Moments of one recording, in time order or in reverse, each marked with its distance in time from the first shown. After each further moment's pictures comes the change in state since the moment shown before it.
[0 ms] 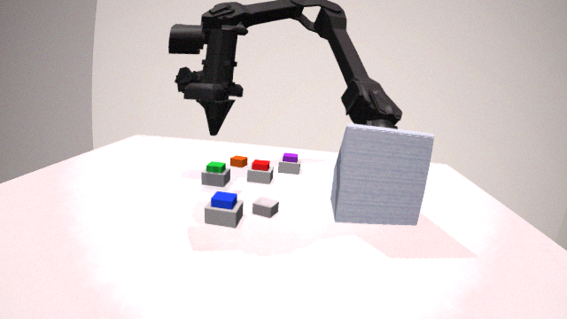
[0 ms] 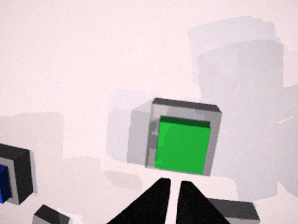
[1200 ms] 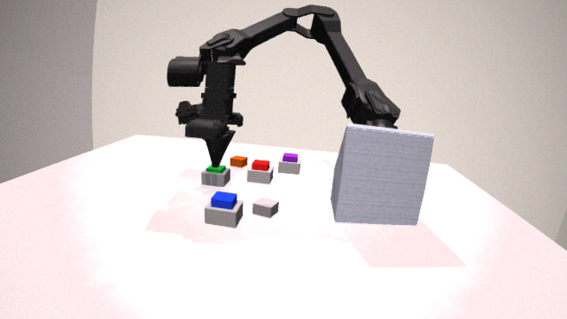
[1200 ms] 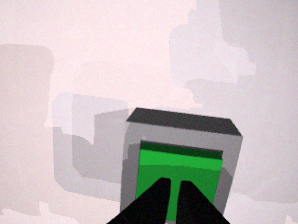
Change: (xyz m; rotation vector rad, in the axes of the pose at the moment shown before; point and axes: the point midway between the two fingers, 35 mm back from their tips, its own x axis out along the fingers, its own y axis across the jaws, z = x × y) arm 0.063 -0.005 -0.006 0.002 0.017 -0.010
